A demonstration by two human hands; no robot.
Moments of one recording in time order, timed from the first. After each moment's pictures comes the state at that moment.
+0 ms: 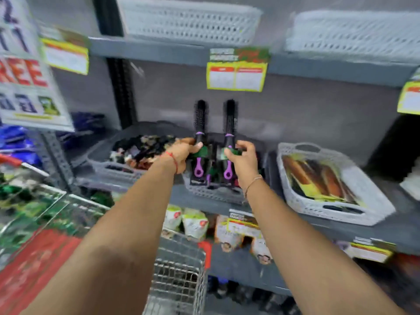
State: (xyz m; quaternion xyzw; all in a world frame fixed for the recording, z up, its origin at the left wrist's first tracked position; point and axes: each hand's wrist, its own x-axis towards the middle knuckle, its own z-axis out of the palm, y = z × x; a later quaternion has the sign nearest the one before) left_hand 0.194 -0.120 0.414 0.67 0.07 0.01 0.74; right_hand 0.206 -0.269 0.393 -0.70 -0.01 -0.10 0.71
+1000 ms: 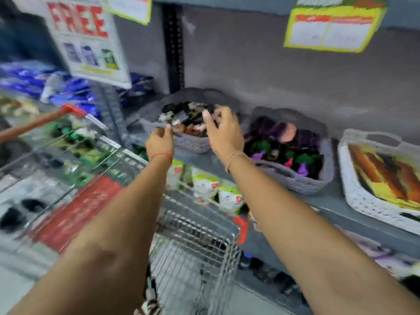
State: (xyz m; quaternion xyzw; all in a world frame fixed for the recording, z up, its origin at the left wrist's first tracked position) left_hand 0.125 0.011 0.330 0.69 0.39 0.29 0.54; right_hand 0.155 -0.125 0.385 -0.84 -0.20 -0.11 0.49
